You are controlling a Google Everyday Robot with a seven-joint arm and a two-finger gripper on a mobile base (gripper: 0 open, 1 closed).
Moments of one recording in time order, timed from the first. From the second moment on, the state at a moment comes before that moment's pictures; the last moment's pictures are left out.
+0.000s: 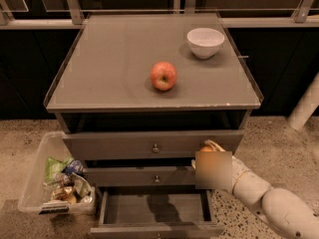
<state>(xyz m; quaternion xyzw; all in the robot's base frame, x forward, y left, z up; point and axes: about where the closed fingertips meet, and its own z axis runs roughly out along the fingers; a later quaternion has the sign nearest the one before) 0.509 -0.163 0.648 -0.45 0.67 -0.02 0.59</state>
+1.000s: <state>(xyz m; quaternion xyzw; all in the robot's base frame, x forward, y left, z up) 0.524 -0.157 0.843 -0.54 0.53 -0.16 0.64</state>
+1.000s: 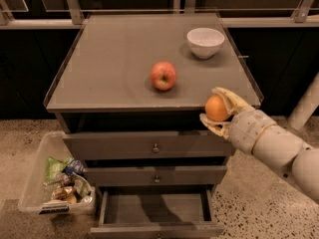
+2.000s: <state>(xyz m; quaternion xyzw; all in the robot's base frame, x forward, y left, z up) 0.557 -0.166 0.880 -0.57 0.50 -0.17 0.64</state>
